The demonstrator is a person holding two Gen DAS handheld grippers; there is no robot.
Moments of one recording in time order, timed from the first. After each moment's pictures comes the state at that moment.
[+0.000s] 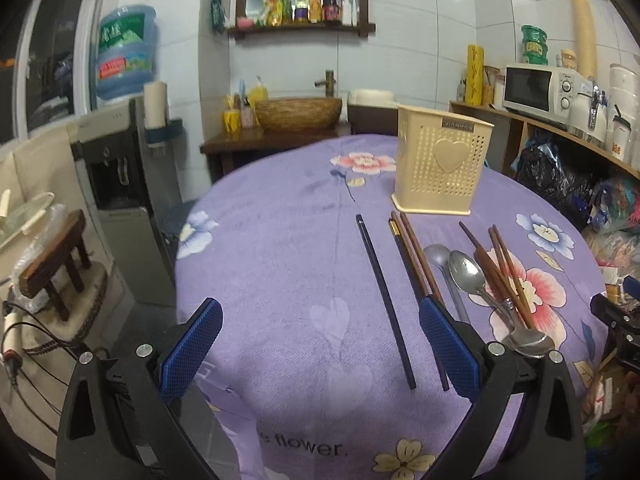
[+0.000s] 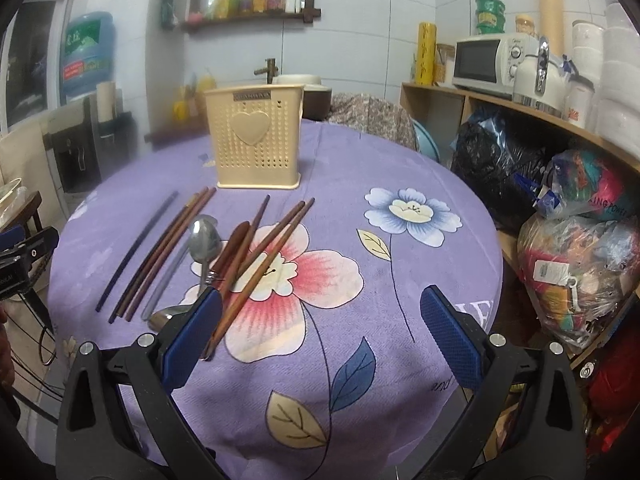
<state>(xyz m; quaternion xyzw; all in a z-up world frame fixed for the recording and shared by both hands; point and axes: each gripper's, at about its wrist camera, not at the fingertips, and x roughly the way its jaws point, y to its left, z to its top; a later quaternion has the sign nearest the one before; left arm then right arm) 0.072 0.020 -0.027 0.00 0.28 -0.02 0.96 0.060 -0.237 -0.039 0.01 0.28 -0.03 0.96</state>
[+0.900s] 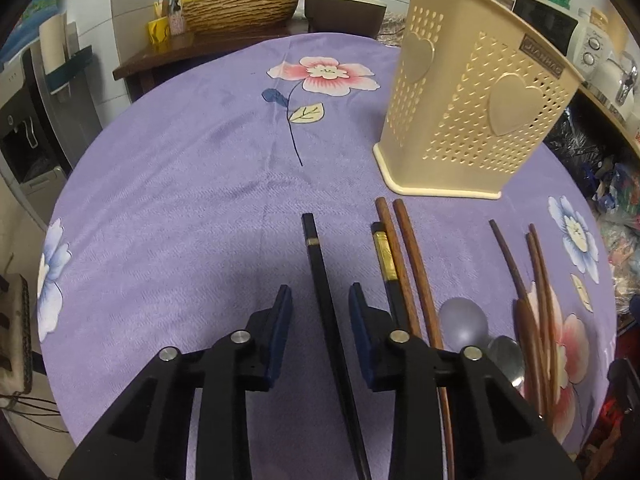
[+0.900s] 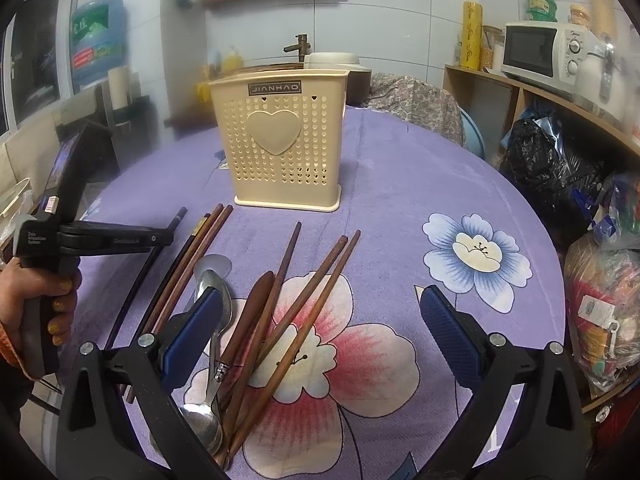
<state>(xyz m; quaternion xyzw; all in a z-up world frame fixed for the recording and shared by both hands) 0.252 -0.016 -0.062 0.00 0.46 -0.09 0.88 0.162 -0.222 -0.024 0.01 0.33 0.03 0.94</state>
